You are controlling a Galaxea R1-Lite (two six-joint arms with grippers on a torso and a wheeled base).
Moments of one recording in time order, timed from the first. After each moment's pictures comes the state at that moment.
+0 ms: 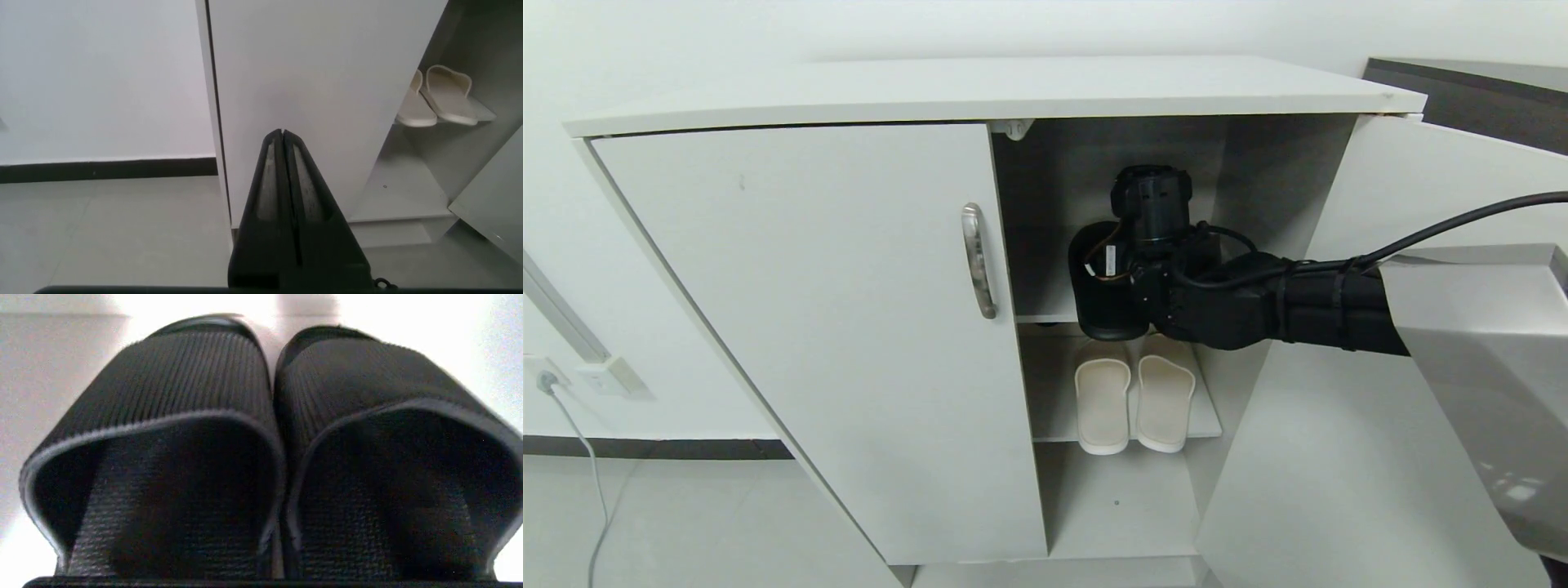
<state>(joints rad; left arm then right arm) 0.00 0.00 0.00 0.00 0.00 -0.01 0.70 2.28 -1.98 -0.13 -0.72 0.13</state>
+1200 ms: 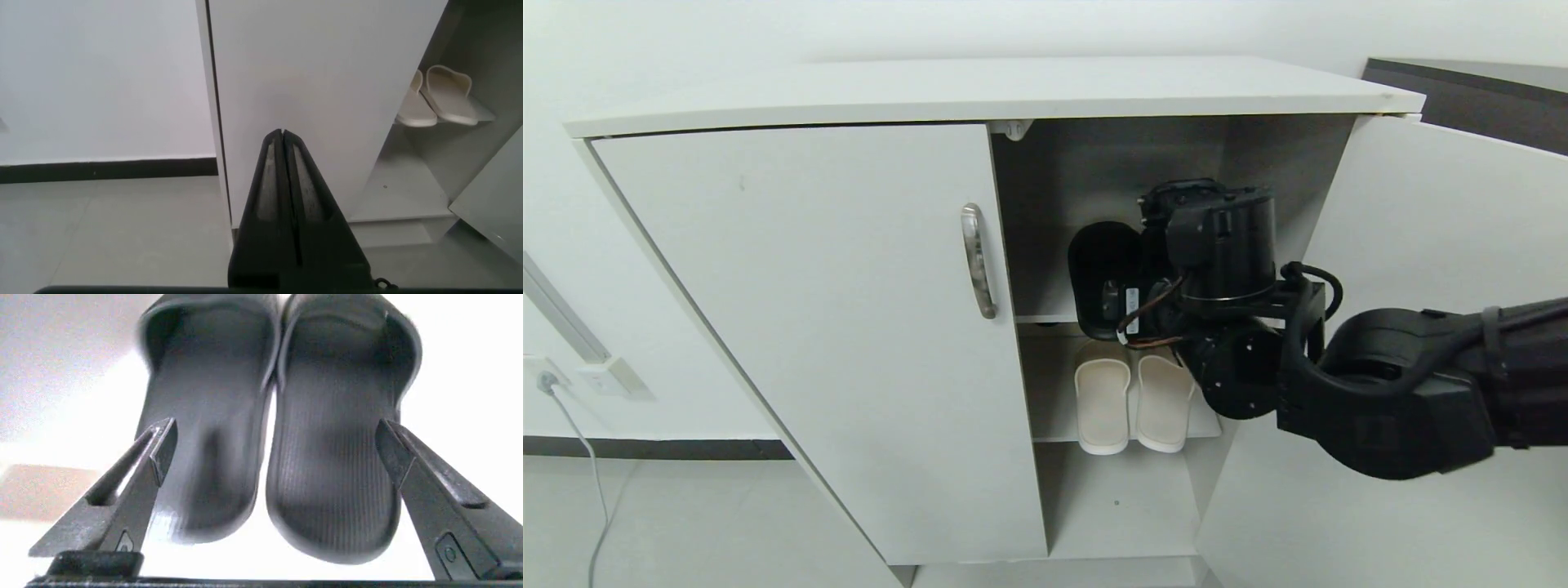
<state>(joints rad) 0.00 0.00 0.00 0.00 0.00 -0.01 0.87 1.88 -1.32 -0.39 -0.77 0.13</state>
